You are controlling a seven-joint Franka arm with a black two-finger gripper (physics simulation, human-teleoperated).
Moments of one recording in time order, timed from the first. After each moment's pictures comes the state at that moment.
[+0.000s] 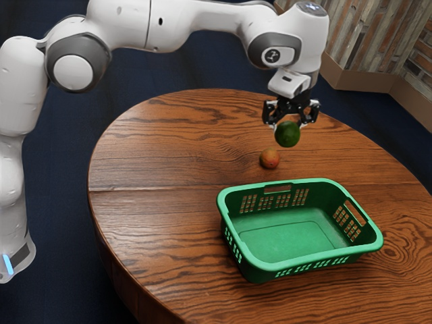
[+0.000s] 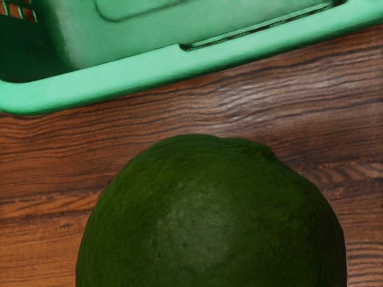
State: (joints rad) arm 0.14 0.30 -0.24 -1.30 0.15 1.80 1.62
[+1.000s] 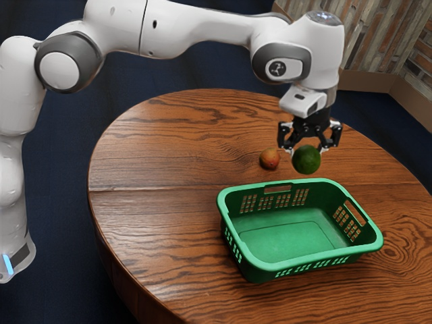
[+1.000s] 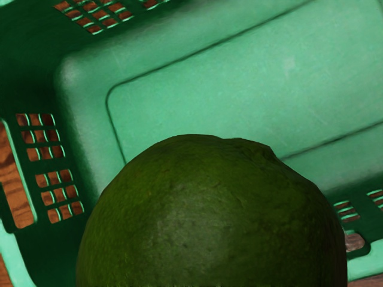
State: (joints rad) arm 0.14 0.30 -0.44 -1.31 0.15 1.84 1.53
